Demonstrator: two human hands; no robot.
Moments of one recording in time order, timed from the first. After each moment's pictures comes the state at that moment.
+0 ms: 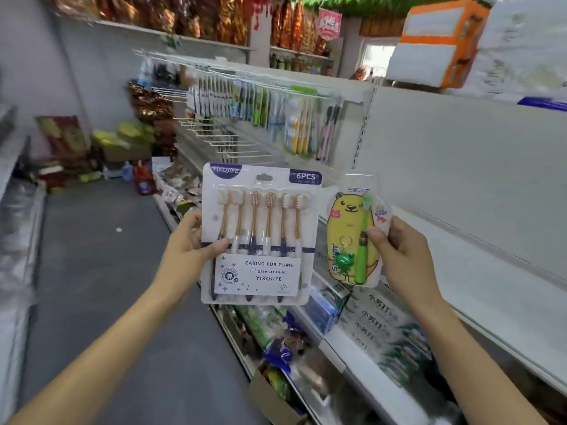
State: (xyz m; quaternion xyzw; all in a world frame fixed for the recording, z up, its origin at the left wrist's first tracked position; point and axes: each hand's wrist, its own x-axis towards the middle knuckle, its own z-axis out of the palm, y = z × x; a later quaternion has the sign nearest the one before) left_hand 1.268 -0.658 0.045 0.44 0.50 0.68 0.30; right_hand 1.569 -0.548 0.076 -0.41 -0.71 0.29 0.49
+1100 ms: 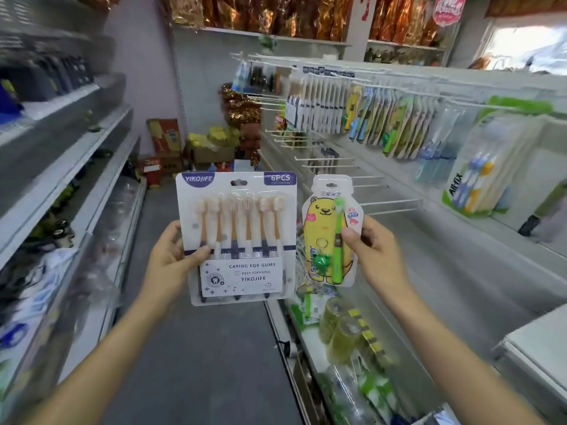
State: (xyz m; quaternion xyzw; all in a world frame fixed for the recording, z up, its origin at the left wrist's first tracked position) left_hand 0.900 -0.494 0.010 0.34 0.57 0.73 0.18; right_hand 1.138 -0.292 0.038 -0.23 -0.74 0.46 0.43
